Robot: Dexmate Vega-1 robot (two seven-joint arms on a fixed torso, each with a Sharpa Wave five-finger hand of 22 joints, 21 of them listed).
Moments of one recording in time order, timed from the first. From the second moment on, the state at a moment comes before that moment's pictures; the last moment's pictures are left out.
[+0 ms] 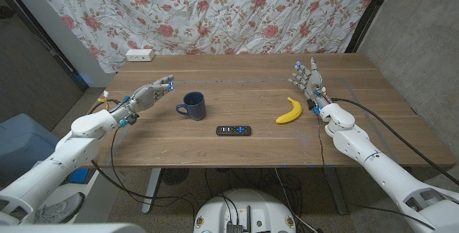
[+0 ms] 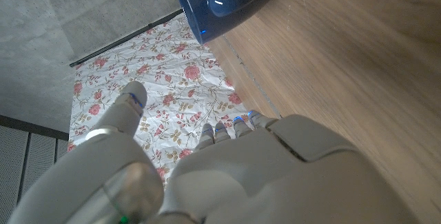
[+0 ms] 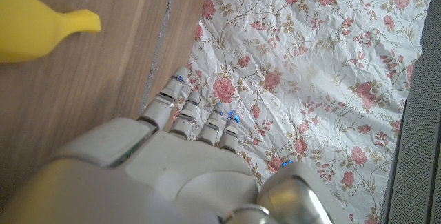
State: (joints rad) left arm 0.90 0.83 0.28 -1.15 -0.74 -0.47 -0.66; left_hand 0.37 -0.06 0.72 -0.19 0.19 -0.12 -0.05 0.18 0.17 -0.17 -0.07 0.18 0.18 -0.17 0.00 0.17 0.17 -0.17 -0.03 0.17 0.16; right arm -0.84 -0.51 -0.37 -1.30 0.65 0.29 0.03; right_hand 0.00 0.08 0.04 0.15 0.29 0.19 -0.22 0.19 0.19 0.22 -0.19 0.20 0.20 0.18 -0.04 0.23 0.28 0.42 0.07 0.21 0.18
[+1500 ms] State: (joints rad) left arm 0.96 0.84 0.34 -1.11 -0.61 -0.67 -0.61; left_hand 0.44 -0.11 0.72 -0.19 0.18 -0.17 -0.04 0.20 0.17 -0.18 -0.06 0.19 0.18 -0.17 0.03 0.18 0.17 -0.17 -0.02 0.18 0.17; right arm -0.84 -0.51 -0.37 -1.30 0.65 0.29 0.03; right_hand 0.00 0.08 0.04 0.15 0.29 0.19 -0.22 0.19 0.19 0.22 -0.19 0.20 0.20 0.18 -0.04 0.23 0.28 0.42 0.07 0.21 0.18
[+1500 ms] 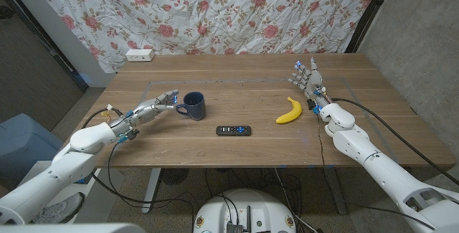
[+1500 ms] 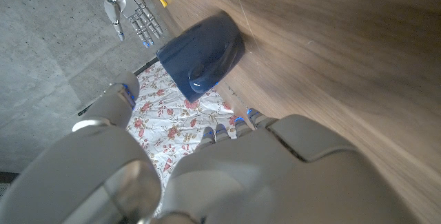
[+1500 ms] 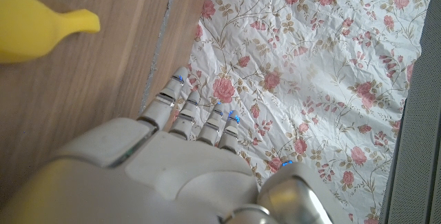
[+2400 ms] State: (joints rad) left arm 0.91 0.76 0.39 -1.01 -0.57 -0.76 -0.57; left_hand 0.49 -0.14 0.71 -0.18 0.18 -0.14 -0.03 0.23 0.17 -0.16 -0.08 0.21 0.18 -0.17 0.00 0.19 0.17 -0.17 -0.03 0.20 0.16; right arm -0.84 -0.51 -0.37 -1.30 0.65 0.29 0.03; right_hand 0.00 0.08 0.04 0.15 0.29 0.19 -0.22 0.19 0.19 0.22 -0.19 0.20 0.20 0.18 -0.04 0.23 0.28 0.42 0.07 0.21 0.18
